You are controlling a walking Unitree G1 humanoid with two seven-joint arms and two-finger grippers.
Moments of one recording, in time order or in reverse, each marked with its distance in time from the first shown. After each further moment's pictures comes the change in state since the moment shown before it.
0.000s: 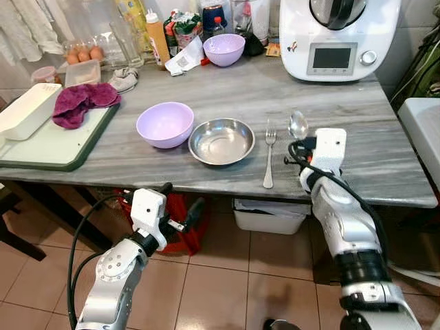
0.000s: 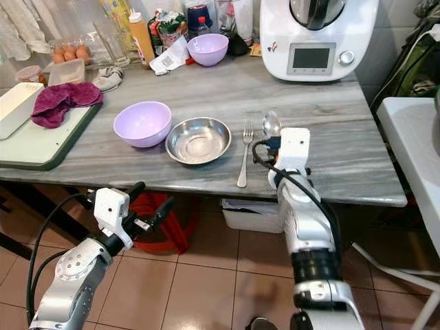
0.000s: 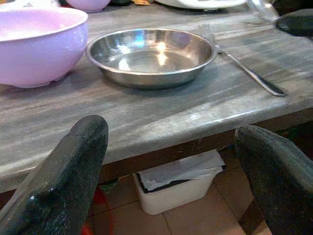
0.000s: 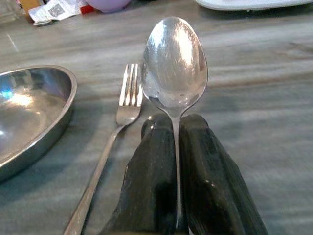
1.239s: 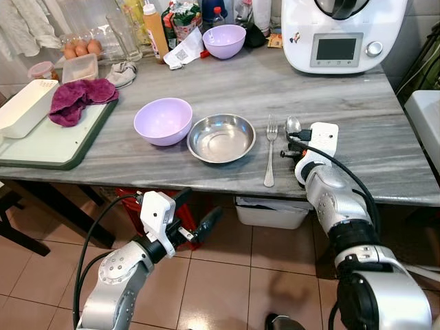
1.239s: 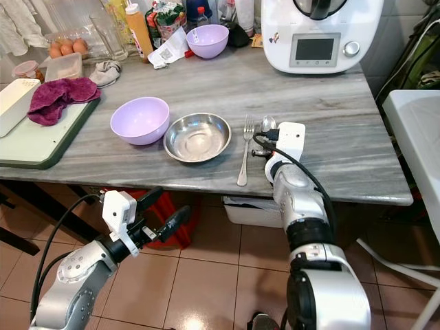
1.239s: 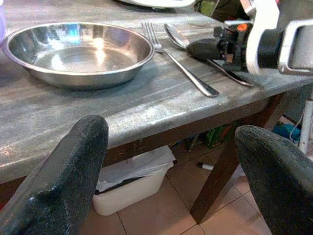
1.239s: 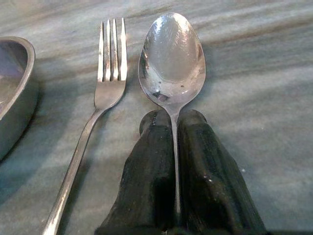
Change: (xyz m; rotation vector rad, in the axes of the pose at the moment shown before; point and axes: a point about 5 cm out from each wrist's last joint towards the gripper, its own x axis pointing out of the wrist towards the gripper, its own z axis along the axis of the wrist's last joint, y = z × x) left arm -0.003 -0.020 0.009 -0.080 -0.019 -0.194; right arm 0.028 -0.001 -0.004 0.088 0.103 -0.008
